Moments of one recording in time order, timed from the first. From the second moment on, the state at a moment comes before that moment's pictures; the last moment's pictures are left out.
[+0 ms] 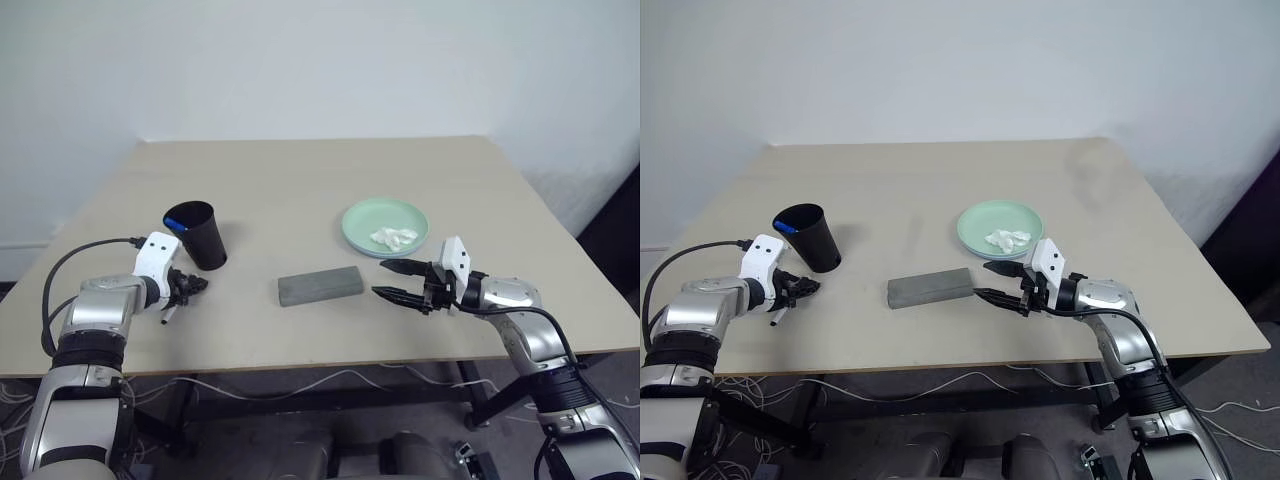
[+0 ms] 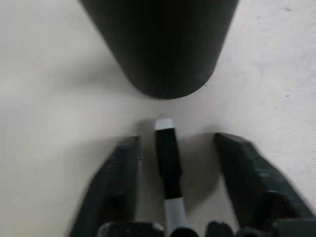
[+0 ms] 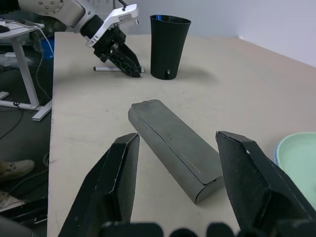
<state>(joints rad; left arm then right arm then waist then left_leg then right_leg) -0.55 0.75 0.02 0.66 -0.12 0.55 -0.70 -0.37 -0.45 0.15 0.05 0.33 0.15 1.04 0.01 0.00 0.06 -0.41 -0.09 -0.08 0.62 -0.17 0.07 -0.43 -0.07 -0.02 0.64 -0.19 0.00</state>
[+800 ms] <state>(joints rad) -0.45 0.59 0.06 0.20 -0.24 0.36 -0.81 -0.38 -0.44 0.15 0.07 0.31 0.13 1.03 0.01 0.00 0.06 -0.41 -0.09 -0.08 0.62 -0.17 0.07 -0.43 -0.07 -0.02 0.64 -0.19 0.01</state>
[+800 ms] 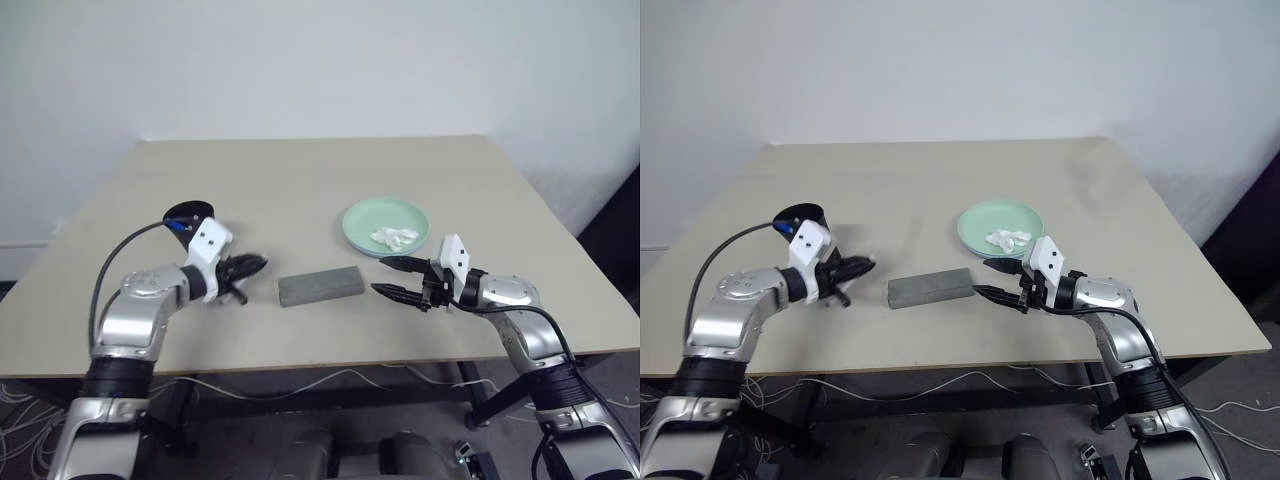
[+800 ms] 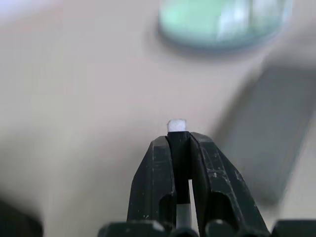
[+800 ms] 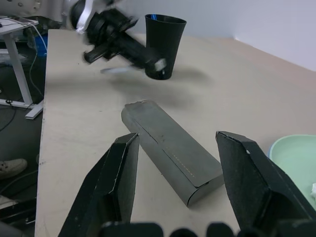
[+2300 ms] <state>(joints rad) -0.88 0.52 0.15 1.14 0.02 -0.55 -0.17 -0.41 -0.43 0.13 0.03 0.31 0.12 0.98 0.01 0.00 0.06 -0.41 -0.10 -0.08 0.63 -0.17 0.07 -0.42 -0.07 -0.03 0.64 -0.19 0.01</state>
